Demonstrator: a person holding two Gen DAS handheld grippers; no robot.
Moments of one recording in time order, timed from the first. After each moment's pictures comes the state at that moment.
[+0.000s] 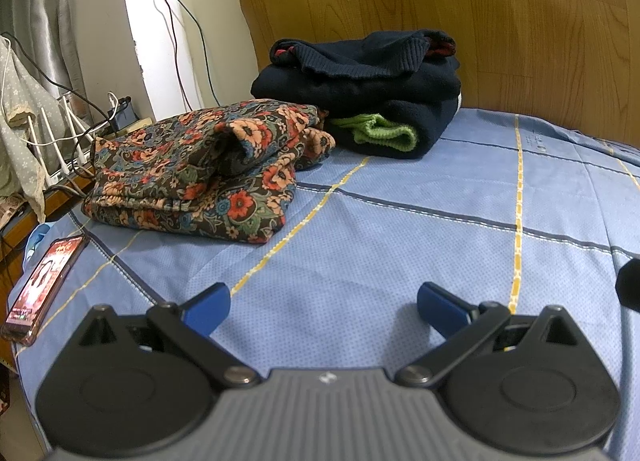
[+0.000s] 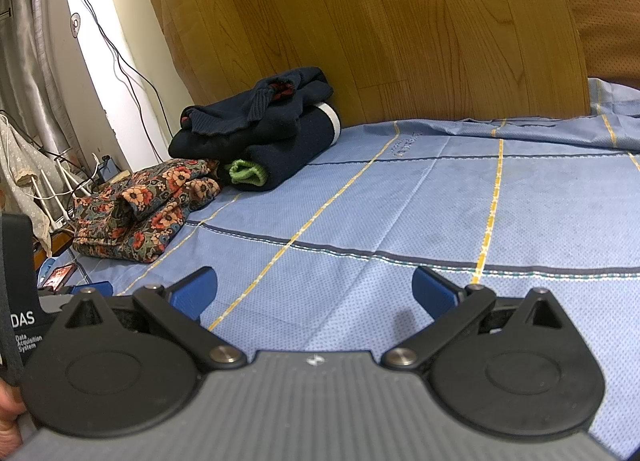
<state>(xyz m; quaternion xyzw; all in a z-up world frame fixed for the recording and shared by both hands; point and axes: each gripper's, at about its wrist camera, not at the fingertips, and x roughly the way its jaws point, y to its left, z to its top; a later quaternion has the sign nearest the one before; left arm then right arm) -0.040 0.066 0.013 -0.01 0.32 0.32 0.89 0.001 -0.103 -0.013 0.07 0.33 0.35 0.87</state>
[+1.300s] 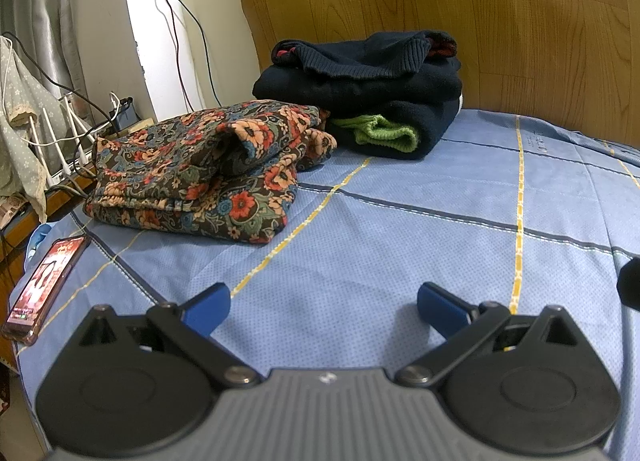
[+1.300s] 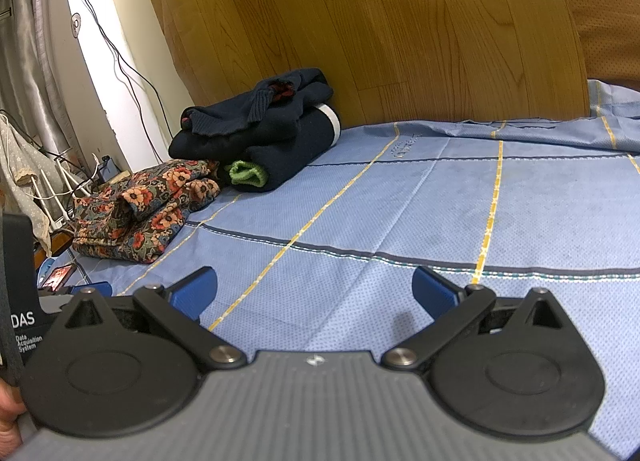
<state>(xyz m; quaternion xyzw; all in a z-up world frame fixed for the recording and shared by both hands) -0.040 0.067 0.013 -0.01 0.32 0.32 0.89 0.001 -0.103 -0.013 0.07 0.33 0.35 0.87</state>
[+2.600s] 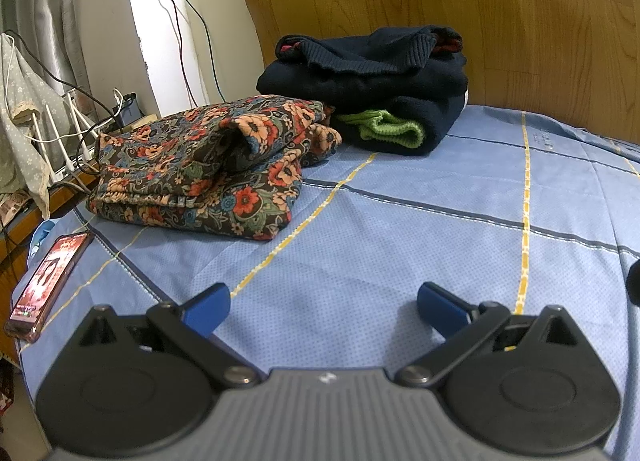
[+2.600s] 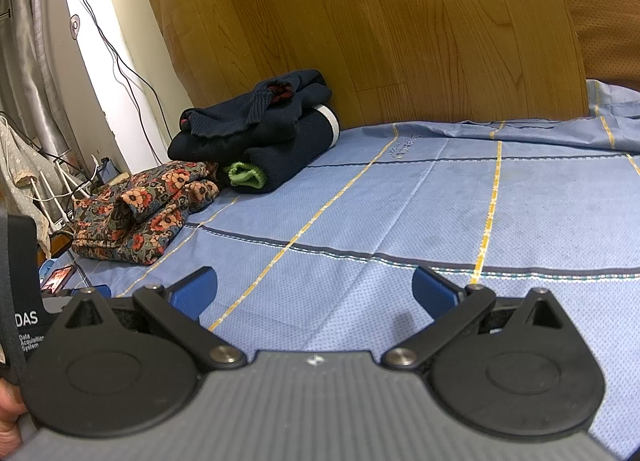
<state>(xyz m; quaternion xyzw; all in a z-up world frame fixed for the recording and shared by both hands) -0.039 0.068 0.013 -0.01 0.33 0.33 0.89 0.002 -0.105 -0.012 0.07 0.33 0.35 0.87</state>
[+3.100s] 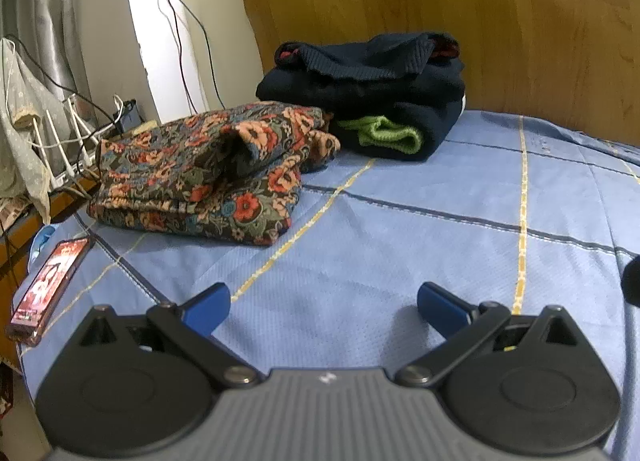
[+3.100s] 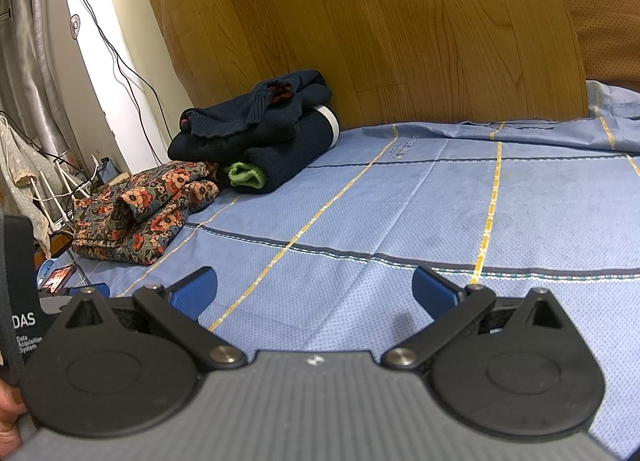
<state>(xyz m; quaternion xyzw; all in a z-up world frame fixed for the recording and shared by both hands) -0.041 0.065 0.014 0.00 0.32 0.32 0.89 0.002 -0.105 -0.012 0.07 0.33 0.35 0.87</state>
